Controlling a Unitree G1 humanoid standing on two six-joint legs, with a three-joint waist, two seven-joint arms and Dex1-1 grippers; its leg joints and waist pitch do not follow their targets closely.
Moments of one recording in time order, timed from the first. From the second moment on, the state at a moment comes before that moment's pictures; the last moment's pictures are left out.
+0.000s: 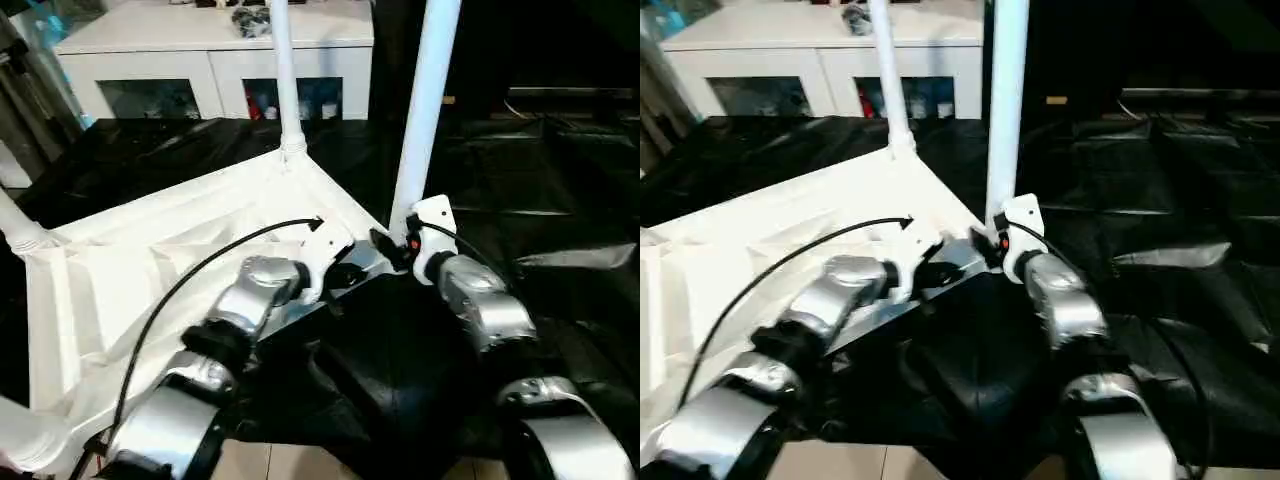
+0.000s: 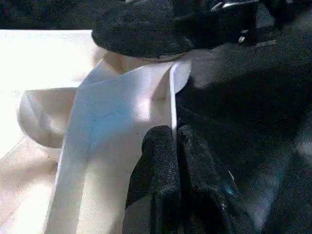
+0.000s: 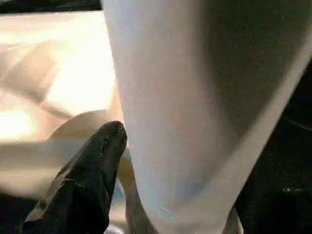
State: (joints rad) left arm -0.71 0.08 -0.23 0.81 0.05 0.15 -0.84; right arm -0.60 -0.17 0.00 0.72 0.05 0.12 0.55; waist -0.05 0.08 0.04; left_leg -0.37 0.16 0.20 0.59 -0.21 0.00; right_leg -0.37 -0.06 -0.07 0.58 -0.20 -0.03
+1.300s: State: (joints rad) left arm -0.72 0.10 -0.23 0.81 0.05 0.19 -0.88; right arm -0.56 -0.20 0.02 0.64 0.07 0.18 0.58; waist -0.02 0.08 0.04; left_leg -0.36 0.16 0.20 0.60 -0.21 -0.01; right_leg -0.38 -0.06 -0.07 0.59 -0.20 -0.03
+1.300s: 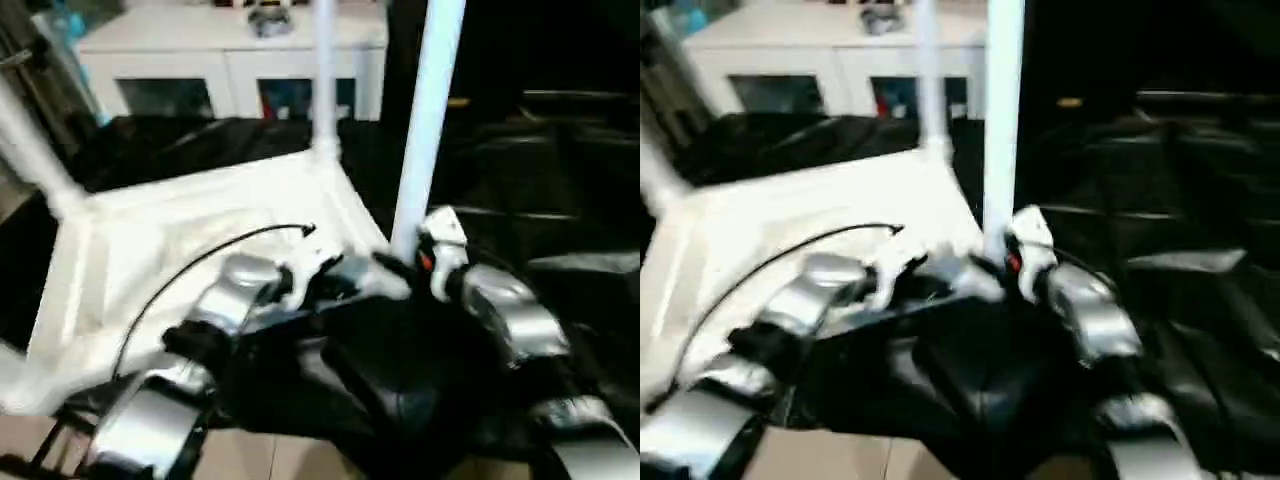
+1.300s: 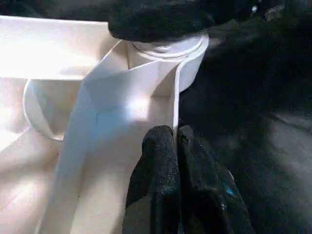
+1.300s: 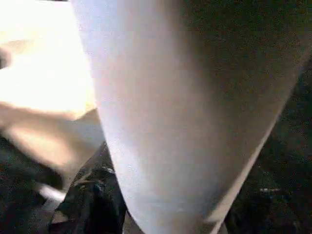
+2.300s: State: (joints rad) left arm -0.69 0.19 -0.29 0.75 0.04 0.11 -1.15; right arm -0.46 -0.38 0.11 0.49 0.13 0.15 1.05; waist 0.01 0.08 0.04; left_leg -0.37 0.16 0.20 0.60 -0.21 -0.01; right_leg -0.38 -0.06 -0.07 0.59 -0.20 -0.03
